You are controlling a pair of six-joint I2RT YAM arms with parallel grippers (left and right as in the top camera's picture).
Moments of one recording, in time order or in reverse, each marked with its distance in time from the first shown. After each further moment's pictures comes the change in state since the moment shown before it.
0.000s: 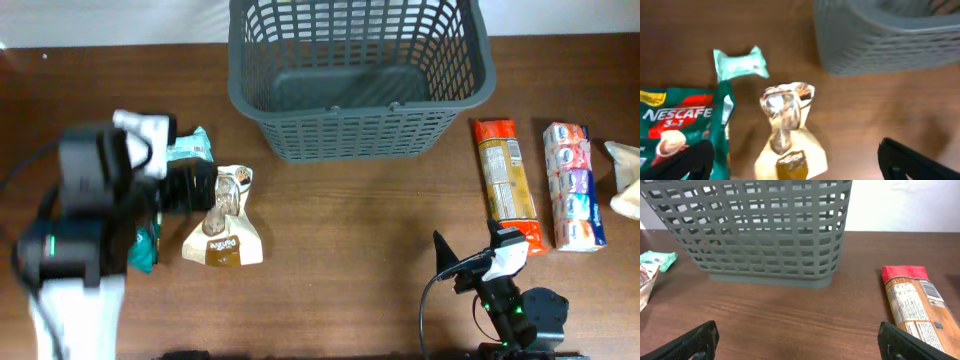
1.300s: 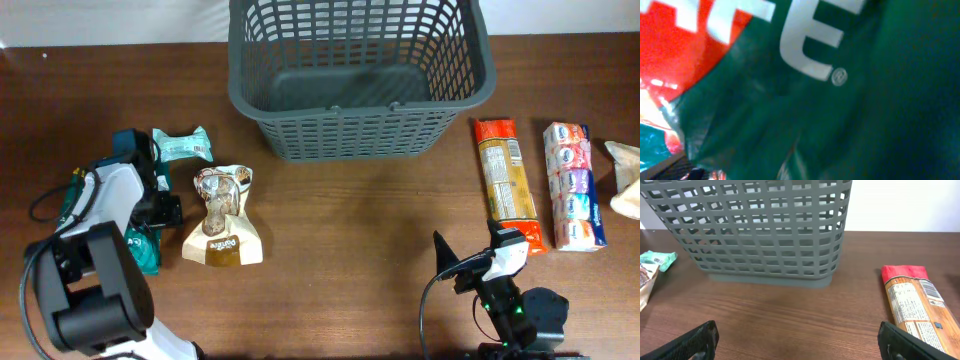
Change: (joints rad) left arm 0.235 0.673 -0.295 0.283 -0.495 0.022; right arm 0.000 0.000 0.000 0.001 0.000 0.000
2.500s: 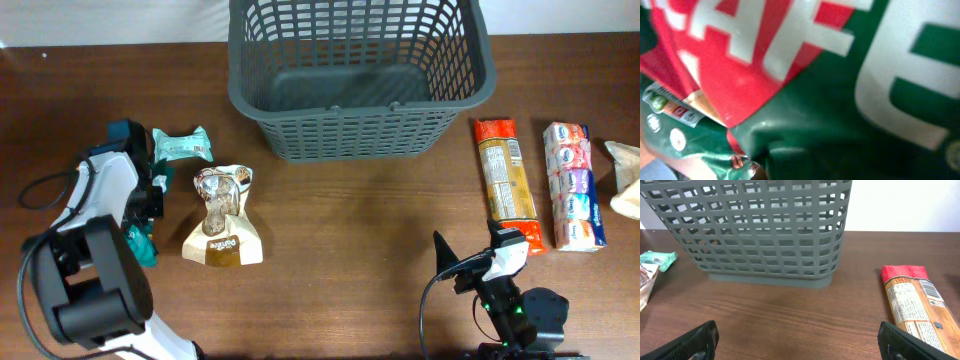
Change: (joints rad) left arm 0.007 0.022 0.110 -0.104 -0.055 0.058; right arm 0.000 0.000 0.000 0.000 0.000 0.000
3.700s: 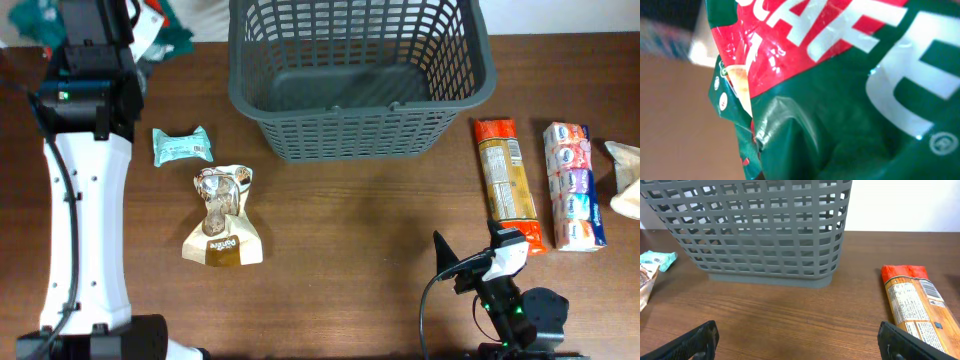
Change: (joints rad) left arm -0.255 -0.185 0.702 0.053 -0.102 0.670; right arm 0.000 0.000 0.000 0.000 0.000 0.000
